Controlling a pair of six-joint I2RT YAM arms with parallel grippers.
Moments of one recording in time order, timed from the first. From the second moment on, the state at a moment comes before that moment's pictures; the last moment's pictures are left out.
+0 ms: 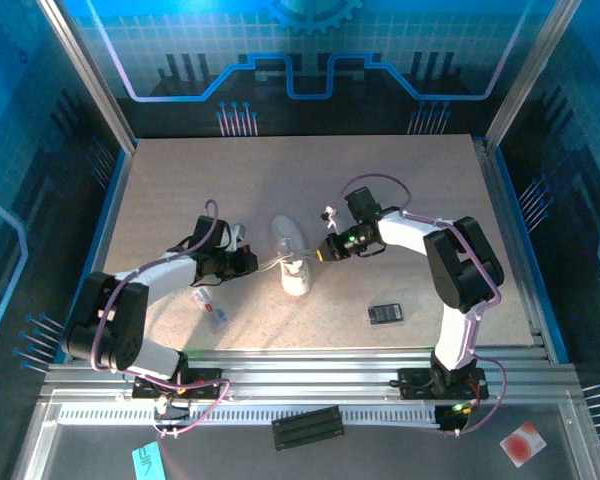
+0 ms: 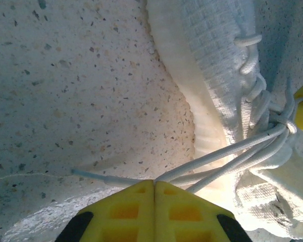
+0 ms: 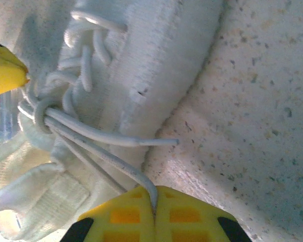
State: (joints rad) left arm -0.21 1.46 0.64 -0.17 0.48 -0.51; right arm 0.43 1.90 1.14 -0.40 -0.65 0.10
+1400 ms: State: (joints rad) left arm -0.45 1.70 1.19 -0.58 0.35 -0.20; right arm 0.45 1.87 1.15 -0.38 -0.45 -0.01
